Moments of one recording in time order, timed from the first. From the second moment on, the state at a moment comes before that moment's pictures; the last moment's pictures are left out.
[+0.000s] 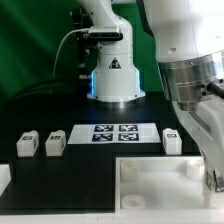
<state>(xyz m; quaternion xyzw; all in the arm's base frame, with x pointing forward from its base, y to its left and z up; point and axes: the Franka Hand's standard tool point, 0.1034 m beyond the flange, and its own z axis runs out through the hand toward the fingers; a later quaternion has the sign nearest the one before) 0.632 0.117 0.068 -0.68 0.73 0.08 0.09</state>
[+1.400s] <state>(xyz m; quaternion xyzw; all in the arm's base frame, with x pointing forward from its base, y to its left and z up) 0.622 0.122 0.081 -0.72 0.69 0.07 0.09</state>
